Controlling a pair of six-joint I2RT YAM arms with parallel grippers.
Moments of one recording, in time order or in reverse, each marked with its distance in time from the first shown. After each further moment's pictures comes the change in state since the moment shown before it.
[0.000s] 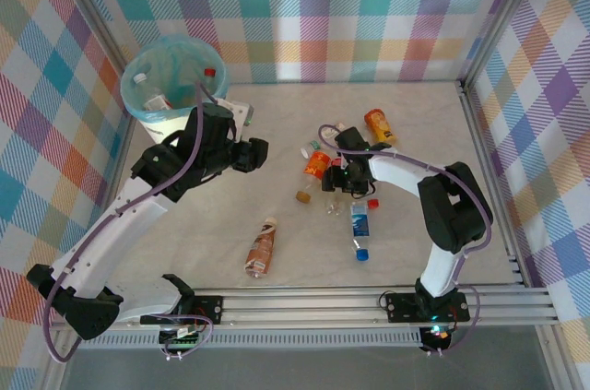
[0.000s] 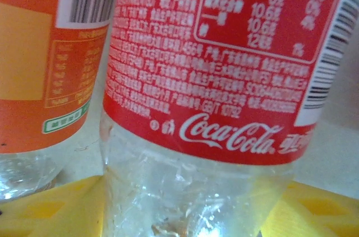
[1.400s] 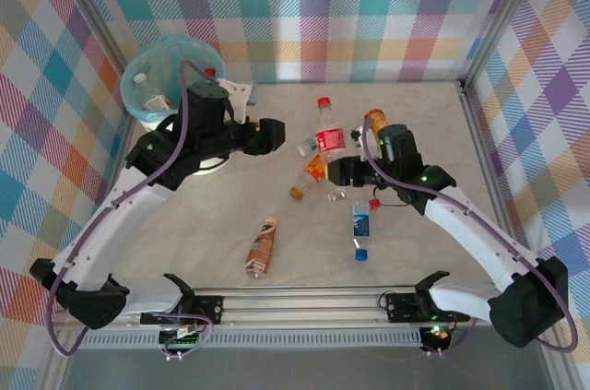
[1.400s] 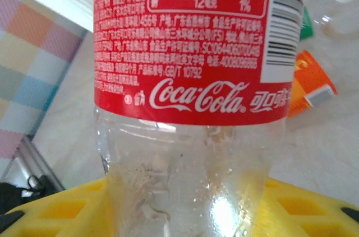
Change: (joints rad) left arm 0.000 0.090 0.193 0.051 0.273 -0.161; right arm 0.036 -0.669 -0.191 0.187 -0.313 -0.146
